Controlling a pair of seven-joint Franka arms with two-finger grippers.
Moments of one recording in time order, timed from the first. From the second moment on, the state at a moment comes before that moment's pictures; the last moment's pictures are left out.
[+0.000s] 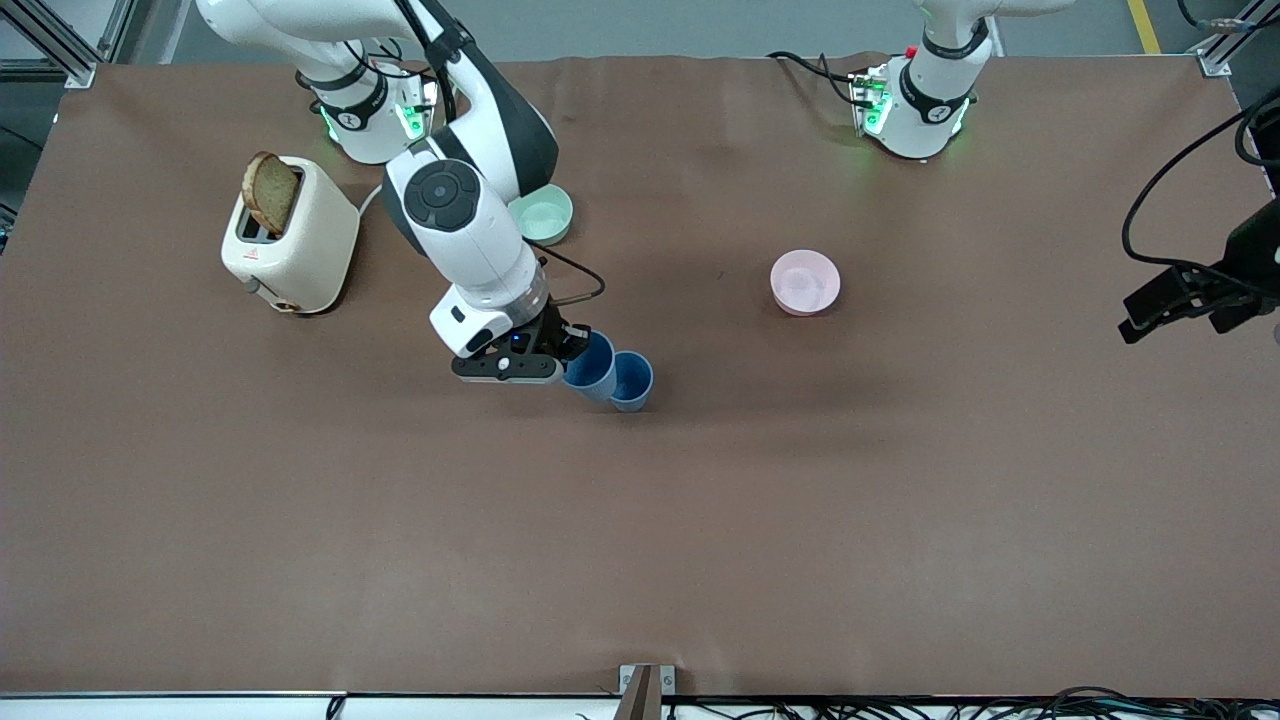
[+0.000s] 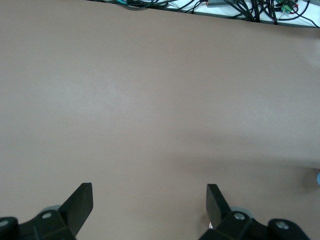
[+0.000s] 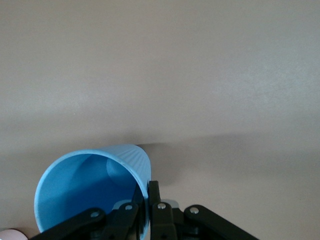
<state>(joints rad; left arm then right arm) -0.05 0.07 0.03 -1.52 -0.01 1.72 -0.13 0.58 0.38 0.03 -1.70 0.07 2.25 0.66</state>
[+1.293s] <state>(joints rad) -0.06 0.03 0.03 -1.54 -0.01 1.65 -0.12 0.64 0.46 0.03 -1.69 0.07 2.31 0.73</state>
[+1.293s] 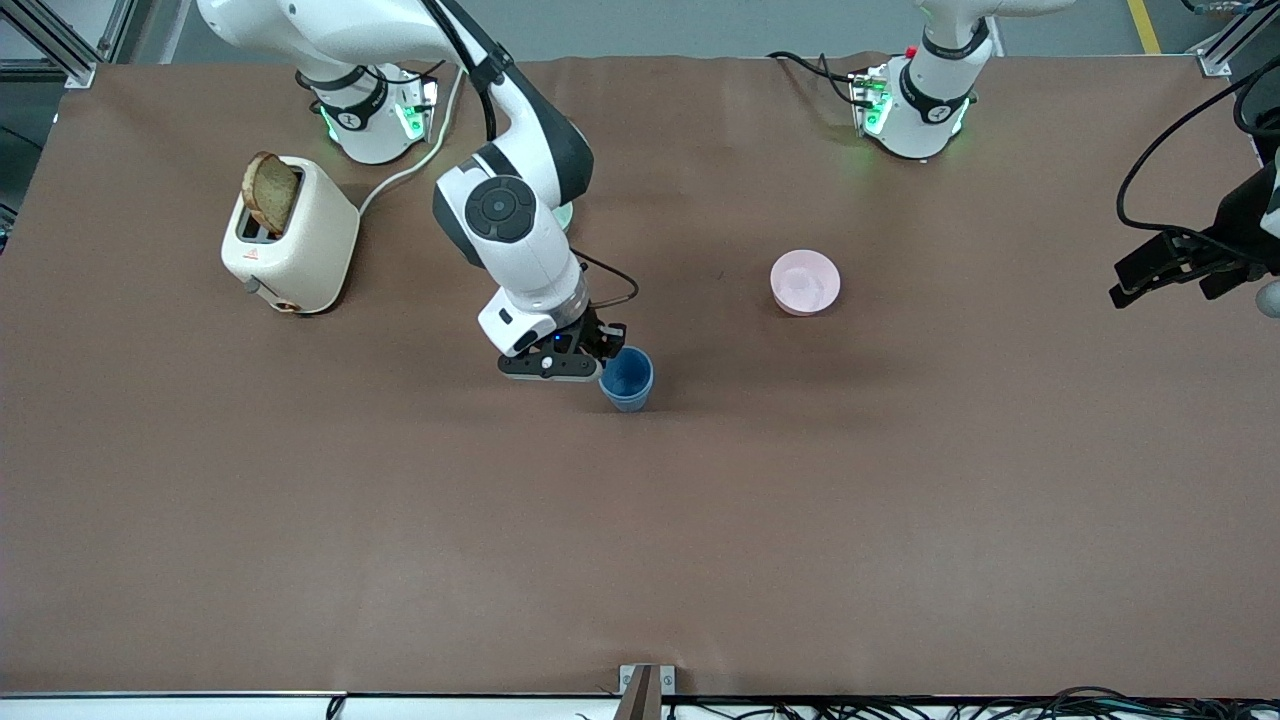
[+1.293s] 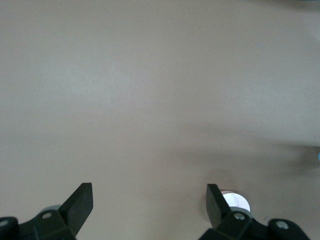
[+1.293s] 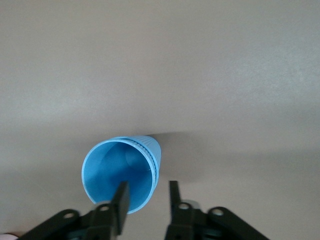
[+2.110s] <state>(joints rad) -0.10 0.03 0.04 -1.51 0.00 1.64 -0.06 0.29 0.16 -0.01 -1.70 0.04 2.01 0.57</state>
